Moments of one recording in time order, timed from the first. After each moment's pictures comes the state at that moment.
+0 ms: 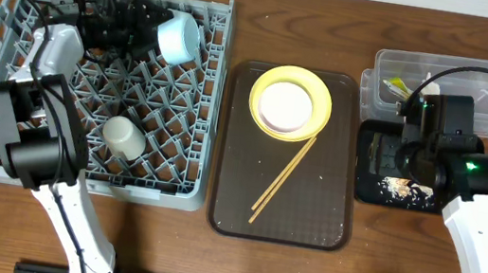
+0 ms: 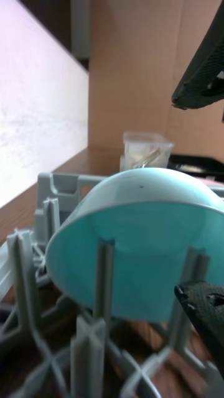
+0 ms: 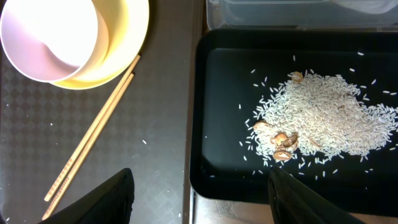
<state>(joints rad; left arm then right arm) 0.29 2.20 1.65 -0.45 1.13 -0.49 0.12 1.29 1.12 -0.94 -0.05 0.13</state>
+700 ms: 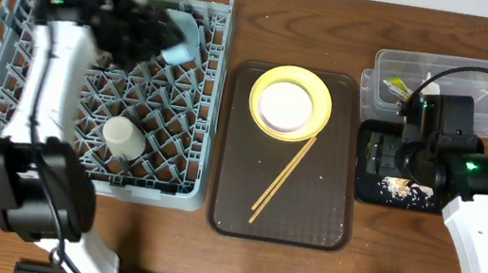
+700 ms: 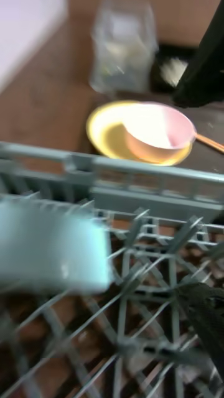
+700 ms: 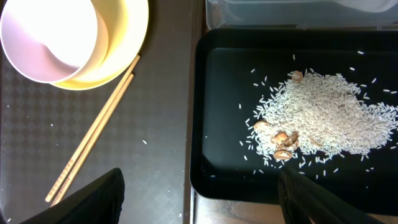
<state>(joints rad) 0.08 1.85 1.65 -0.95 0.53 -0.26 0.12 1.29 1.12 -0.94 -0.05 0.13</state>
